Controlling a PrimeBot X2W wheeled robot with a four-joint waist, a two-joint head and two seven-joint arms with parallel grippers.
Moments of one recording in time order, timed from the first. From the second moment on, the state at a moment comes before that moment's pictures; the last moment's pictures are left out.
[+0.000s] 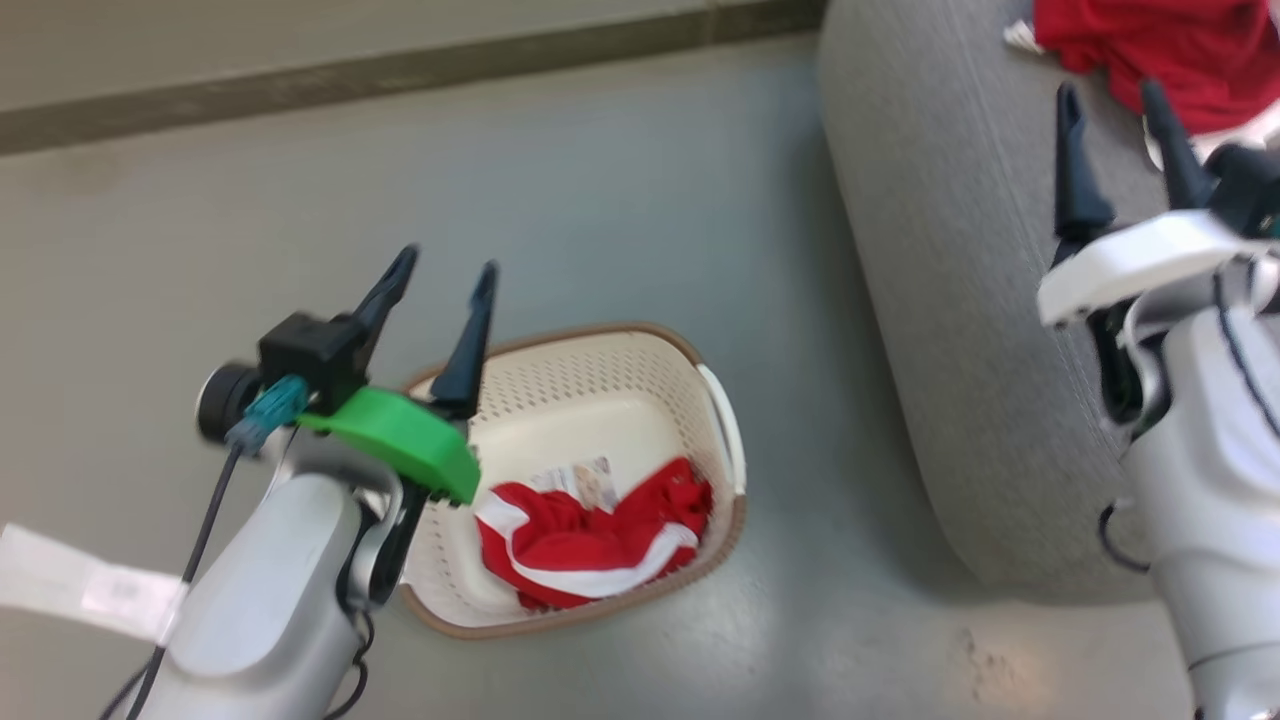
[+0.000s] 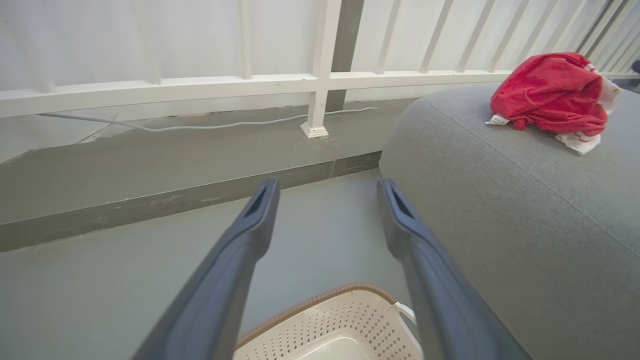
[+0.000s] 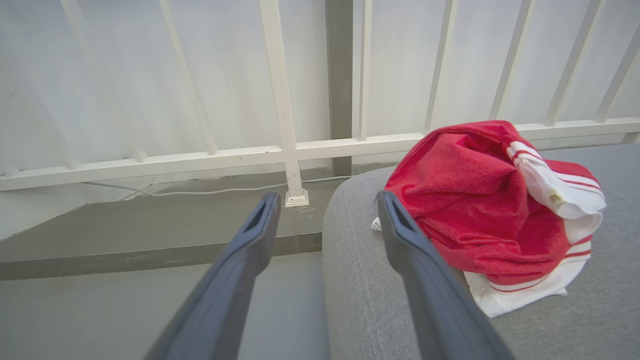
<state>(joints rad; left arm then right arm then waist) -0.51 0.22 -0.62 0.31 -0.60 0.02 -0.25 -0.58 -0.17 0.07 0.53 0.21 0.05 -0.25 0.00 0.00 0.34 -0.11</state>
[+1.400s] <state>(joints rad) 0.00 0.24 -0.23 0.09 -0.57 0.10 -0.25 -0.11 -0.06 0.13 0.29 0.22 0.00 -0.25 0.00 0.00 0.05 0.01</state>
